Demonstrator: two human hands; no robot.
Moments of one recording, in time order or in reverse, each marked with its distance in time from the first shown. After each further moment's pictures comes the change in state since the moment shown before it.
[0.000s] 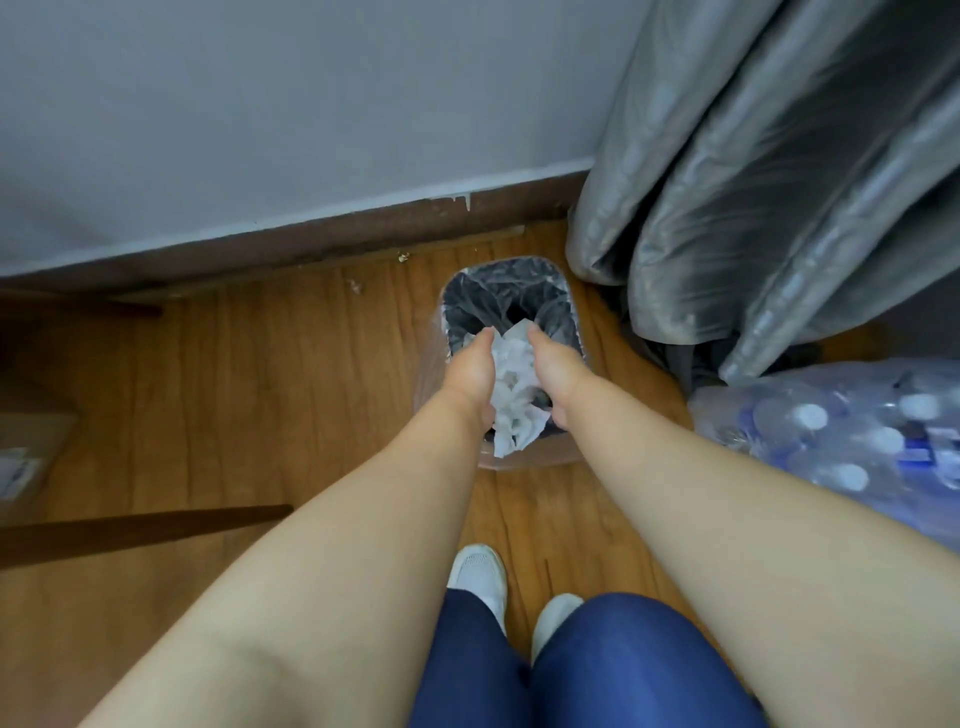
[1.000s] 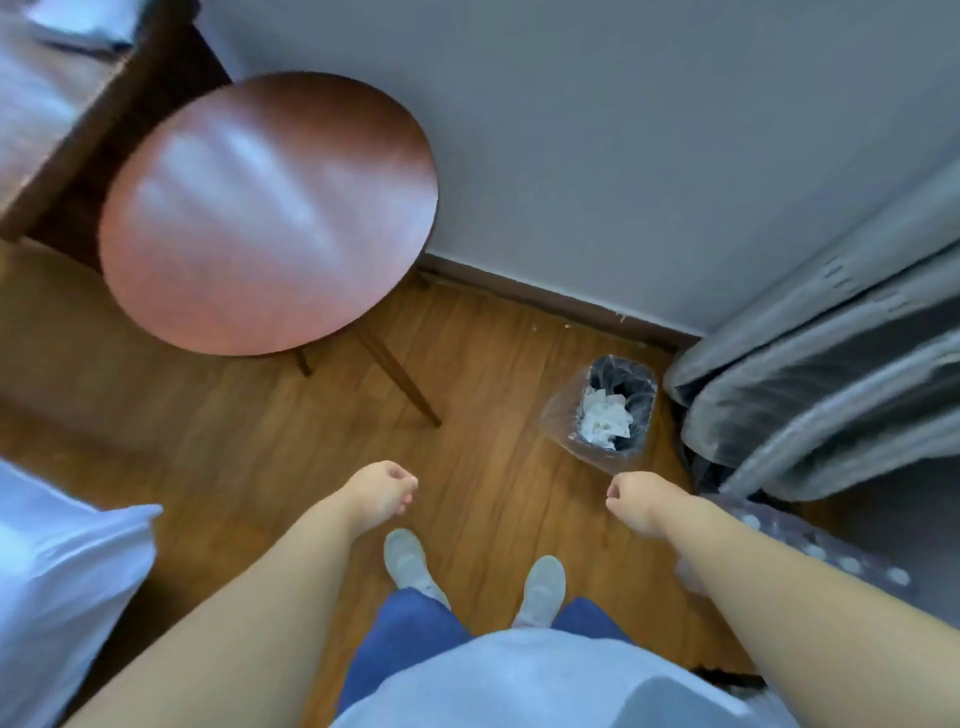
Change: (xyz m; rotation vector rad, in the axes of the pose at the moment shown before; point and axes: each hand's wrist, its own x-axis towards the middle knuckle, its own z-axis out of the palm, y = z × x) left_hand -0.468 -0.129 -0.240 0.361 0.382 0.086; right_hand -0.430 0.009 -0.034 -1.640 -0.186 -0.335
